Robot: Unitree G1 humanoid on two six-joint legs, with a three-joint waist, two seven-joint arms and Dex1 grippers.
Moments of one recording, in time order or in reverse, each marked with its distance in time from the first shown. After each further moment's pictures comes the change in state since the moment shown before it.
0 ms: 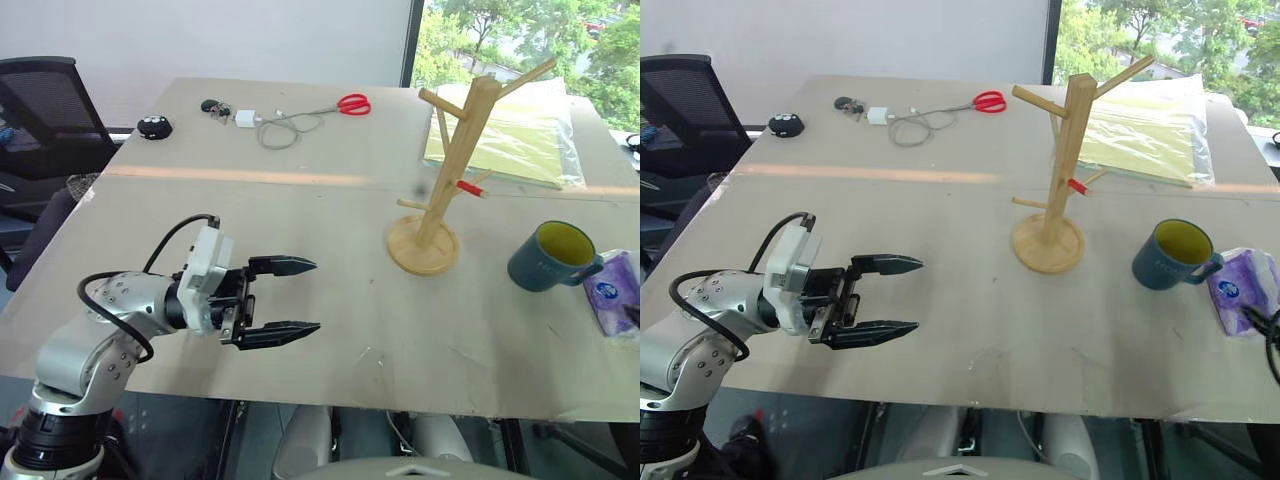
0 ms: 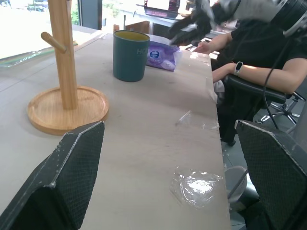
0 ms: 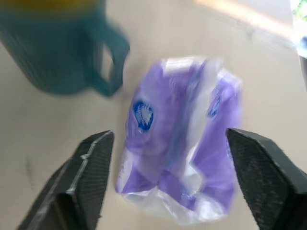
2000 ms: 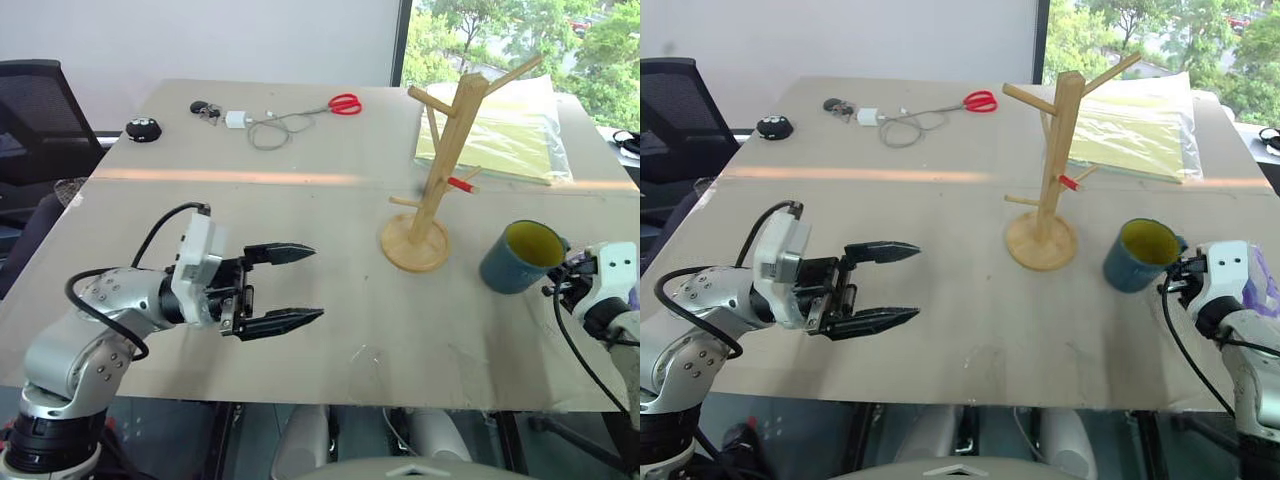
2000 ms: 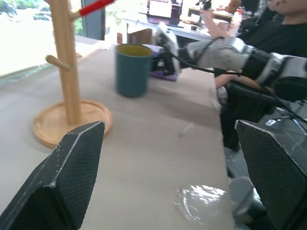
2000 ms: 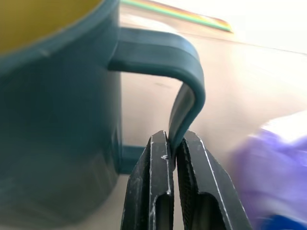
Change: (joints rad) left arm -0.006 0.001 0.047 -0.058 -0.058 0.037 0.099; right arm -0.378 0.304 0.589 0.209 -0.149 -0.368 -0.247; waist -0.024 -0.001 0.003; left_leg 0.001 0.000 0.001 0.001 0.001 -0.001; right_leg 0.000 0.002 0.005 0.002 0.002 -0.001
